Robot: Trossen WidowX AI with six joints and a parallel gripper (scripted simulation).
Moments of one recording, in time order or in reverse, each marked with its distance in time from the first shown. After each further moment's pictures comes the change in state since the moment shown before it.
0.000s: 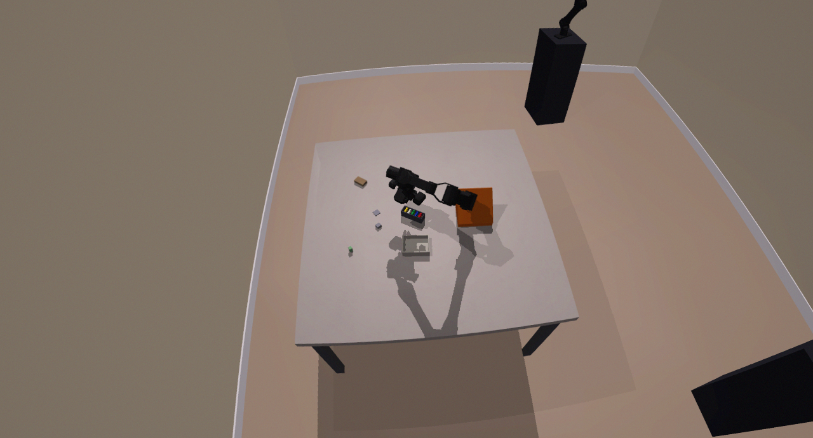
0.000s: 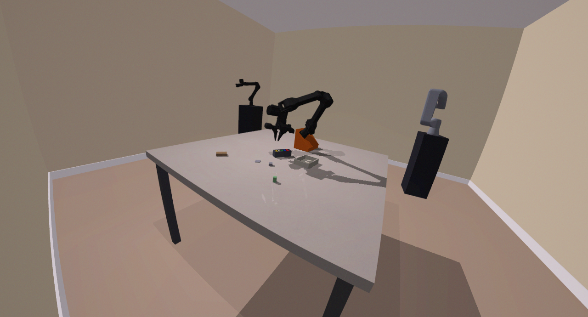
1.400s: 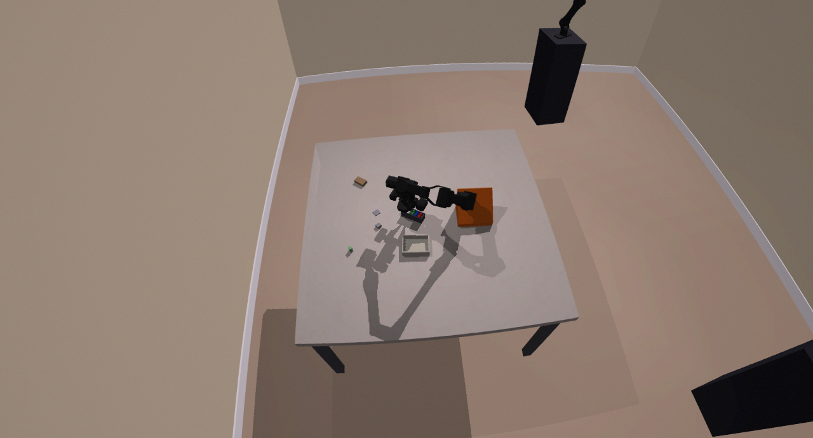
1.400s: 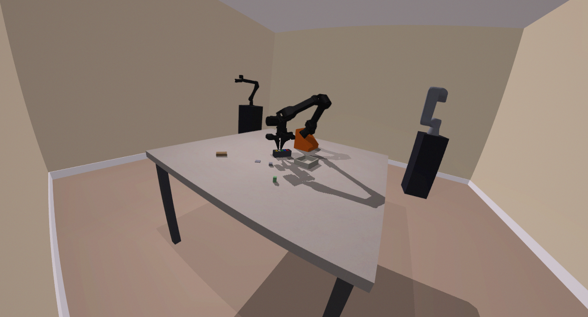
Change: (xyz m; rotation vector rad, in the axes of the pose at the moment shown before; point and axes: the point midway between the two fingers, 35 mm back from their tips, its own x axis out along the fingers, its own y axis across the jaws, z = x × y) arm 0.051 0.026 0.011 -0.164 -0.050 0.134
